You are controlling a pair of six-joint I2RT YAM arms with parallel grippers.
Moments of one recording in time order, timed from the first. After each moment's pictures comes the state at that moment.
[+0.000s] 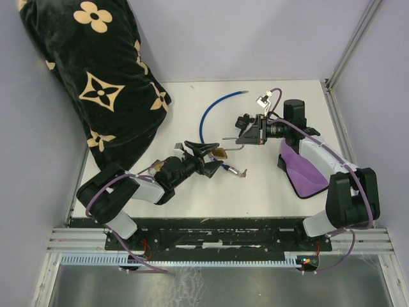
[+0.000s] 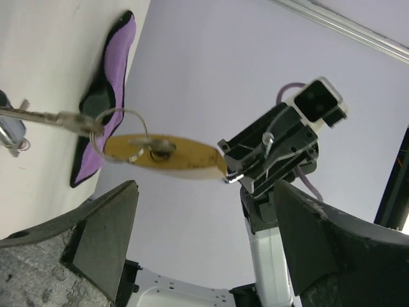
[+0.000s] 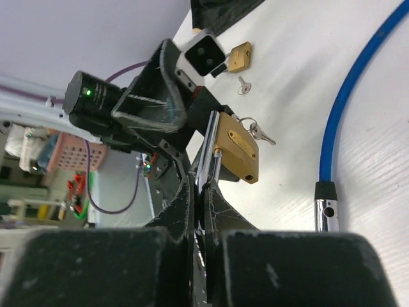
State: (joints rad) left arm -0.74 1.61 0.42 1.14 0.06 -1.90; right arm 0.20 1.46 1.02 -0.11 -1.13 0.33
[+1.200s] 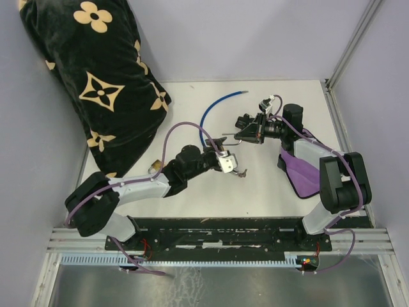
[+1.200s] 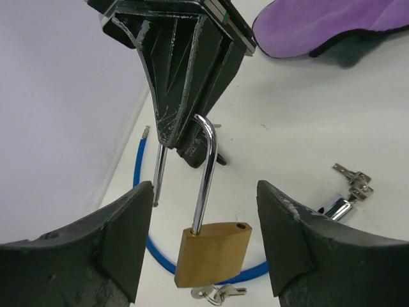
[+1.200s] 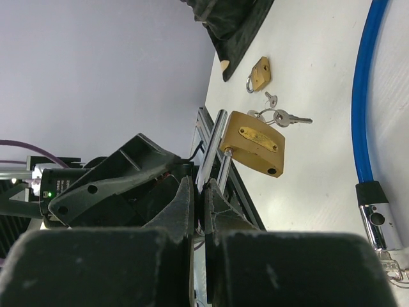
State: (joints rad) left arm -0.91 1.43 0.69 0.64 0.09 0.72; right arm 0.16 1.63 0.90 0.38 -1.11 0.99
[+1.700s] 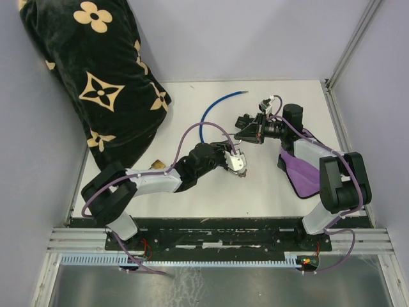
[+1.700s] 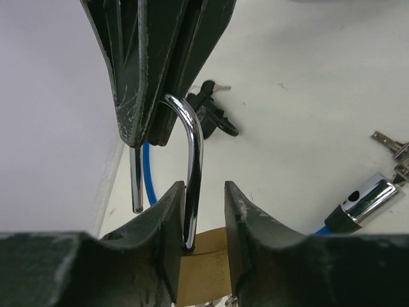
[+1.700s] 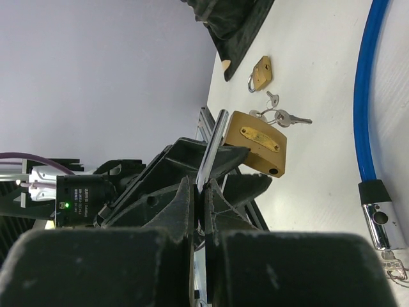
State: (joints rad) left arm -0.92 1.60 0.79 0.59 -0.03 0.83; right arm 0.16 1.63 0.90 0.38 -1.11 1.00
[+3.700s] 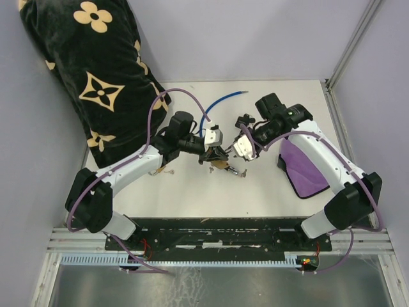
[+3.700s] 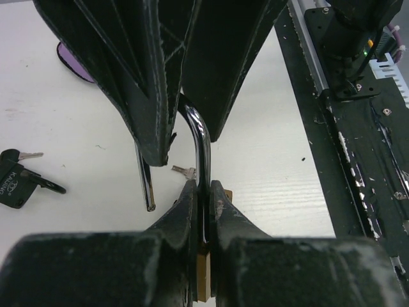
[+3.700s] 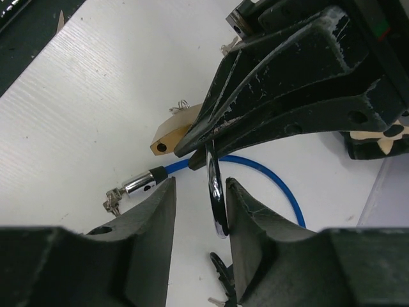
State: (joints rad) left arm -0.64 1.49 1.05 -0.05 0.95 0.52; right arm 0.47 1.51 1.49 -1.18 -0.89 -1.76
